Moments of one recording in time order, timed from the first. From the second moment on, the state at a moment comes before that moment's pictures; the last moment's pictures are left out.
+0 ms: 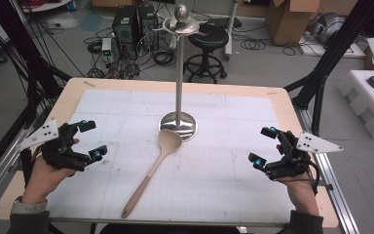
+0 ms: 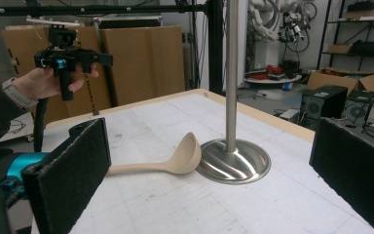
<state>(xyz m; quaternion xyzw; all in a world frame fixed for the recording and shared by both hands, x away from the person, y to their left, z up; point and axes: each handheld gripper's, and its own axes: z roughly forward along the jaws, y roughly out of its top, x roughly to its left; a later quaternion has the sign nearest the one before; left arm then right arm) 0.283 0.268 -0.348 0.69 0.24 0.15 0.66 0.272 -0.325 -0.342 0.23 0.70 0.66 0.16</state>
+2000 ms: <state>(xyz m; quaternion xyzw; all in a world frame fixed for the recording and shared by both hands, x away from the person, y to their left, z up) 0.300 0.180 -0.400 0.78 0.24 0.10 0.57 0.278 -0.318 -0.352 0.23 0.73 0.63 0.15</state>
